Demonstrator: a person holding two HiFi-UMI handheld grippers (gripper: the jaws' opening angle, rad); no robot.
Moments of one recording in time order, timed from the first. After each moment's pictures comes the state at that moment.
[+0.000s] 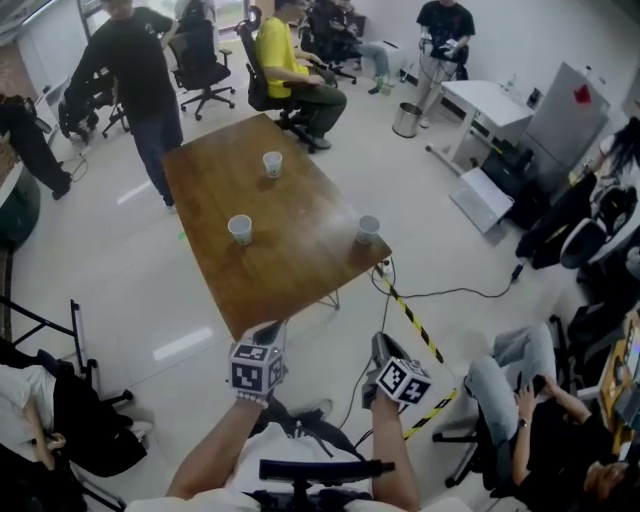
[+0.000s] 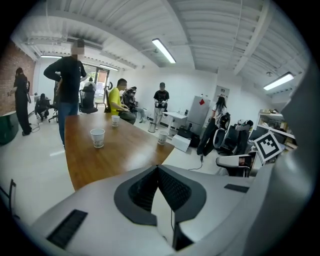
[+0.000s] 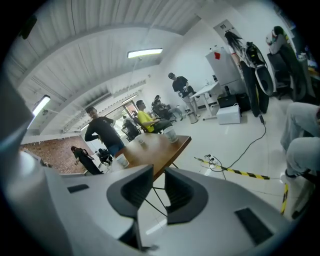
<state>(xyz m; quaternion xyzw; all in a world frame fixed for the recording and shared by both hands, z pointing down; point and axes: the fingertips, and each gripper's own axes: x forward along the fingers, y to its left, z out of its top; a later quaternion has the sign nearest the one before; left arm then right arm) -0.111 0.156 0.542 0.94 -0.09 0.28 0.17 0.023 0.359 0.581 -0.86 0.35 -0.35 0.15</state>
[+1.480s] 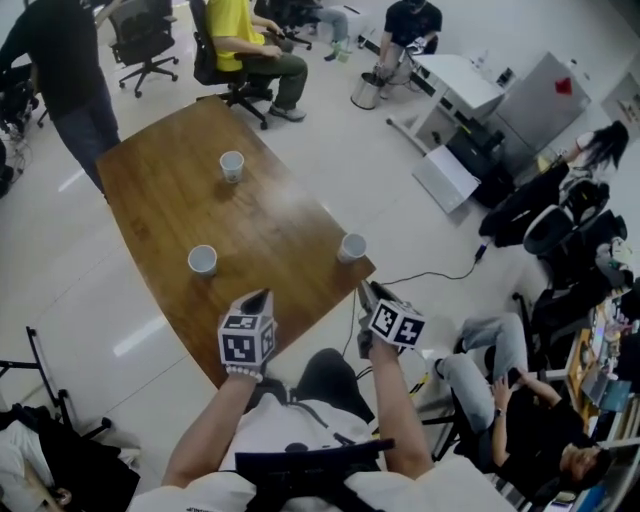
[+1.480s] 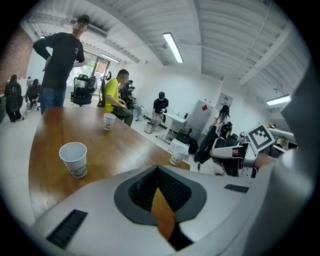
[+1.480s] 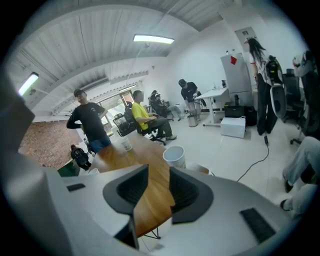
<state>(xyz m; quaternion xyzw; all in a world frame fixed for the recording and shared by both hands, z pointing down) 0.061 0.006 0.576 0.93 -0.05 0.28 0.23 0.215 0.193 0.578 -0.87 0.33 -0.36 0.06</state>
